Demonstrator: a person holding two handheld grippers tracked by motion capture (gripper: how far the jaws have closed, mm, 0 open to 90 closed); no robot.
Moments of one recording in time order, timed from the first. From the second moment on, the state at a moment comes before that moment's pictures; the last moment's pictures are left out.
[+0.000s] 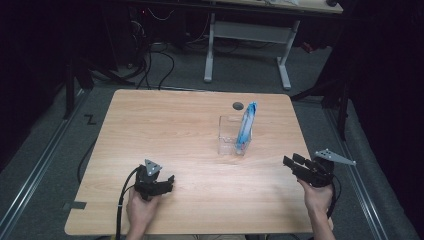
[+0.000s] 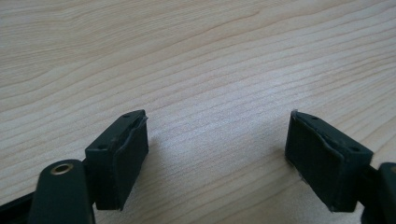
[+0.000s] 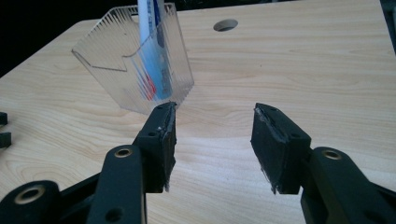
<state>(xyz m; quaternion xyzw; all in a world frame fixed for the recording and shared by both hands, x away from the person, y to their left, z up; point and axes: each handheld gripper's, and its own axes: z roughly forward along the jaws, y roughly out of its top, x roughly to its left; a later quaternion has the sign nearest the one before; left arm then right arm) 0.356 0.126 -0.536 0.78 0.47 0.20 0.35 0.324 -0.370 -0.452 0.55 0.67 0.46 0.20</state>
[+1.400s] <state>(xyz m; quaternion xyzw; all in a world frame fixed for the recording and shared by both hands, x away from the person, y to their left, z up) 0.356 0.126 -0.536 0.78 0.47 0.20 0.35 0.337 -0.356 -0.512 0.57 0.71 0.36 0.21</state>
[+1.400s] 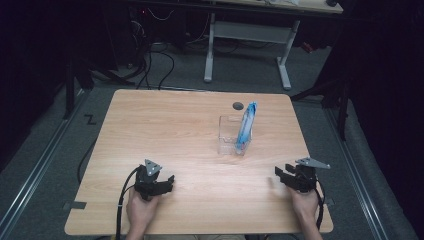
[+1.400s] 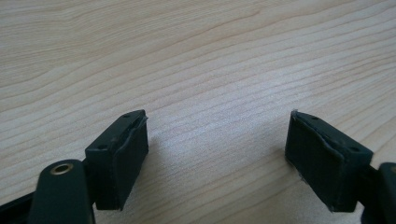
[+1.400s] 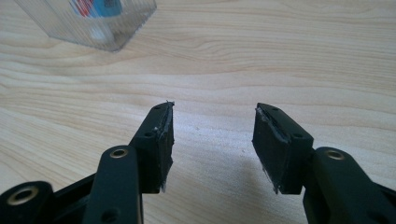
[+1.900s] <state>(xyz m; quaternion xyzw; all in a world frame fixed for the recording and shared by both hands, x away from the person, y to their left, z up) 0.356 0.126 -0.536 0.78 0.47 0.20 0.35 0.339 -0.344 -0.530 0.56 0.73 0.32 0.25</state>
